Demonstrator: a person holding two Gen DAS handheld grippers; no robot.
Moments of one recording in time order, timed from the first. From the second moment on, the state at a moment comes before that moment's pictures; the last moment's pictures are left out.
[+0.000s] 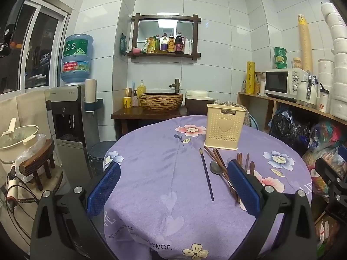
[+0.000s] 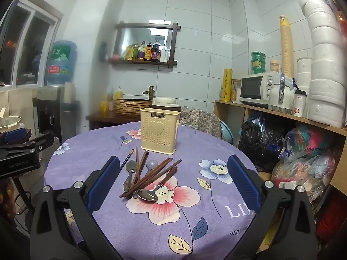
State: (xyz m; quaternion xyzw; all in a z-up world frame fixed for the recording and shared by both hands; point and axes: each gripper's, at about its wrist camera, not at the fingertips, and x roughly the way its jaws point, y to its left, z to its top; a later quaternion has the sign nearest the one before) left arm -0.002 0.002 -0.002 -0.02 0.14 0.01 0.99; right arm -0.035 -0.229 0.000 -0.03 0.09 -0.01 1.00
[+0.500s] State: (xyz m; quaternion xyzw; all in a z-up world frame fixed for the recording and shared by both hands) left arm -0.003 0.002 0.000 -0.02 0.14 0.01 0.99; right arm -0.037 -0.231 0.003 -0.03 0.09 -0.01 1.00
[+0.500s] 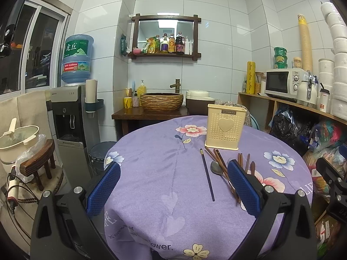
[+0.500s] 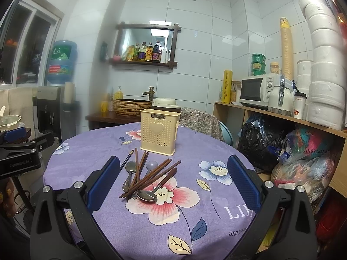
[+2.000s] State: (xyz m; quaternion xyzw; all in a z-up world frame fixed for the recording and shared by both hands) left arm 0.000 0.003 -0.002 -0.01 0.15 0.02 0.99; right arm -0.029 -0.232 -0.002 -0.04 0.09 -0.01 0.99
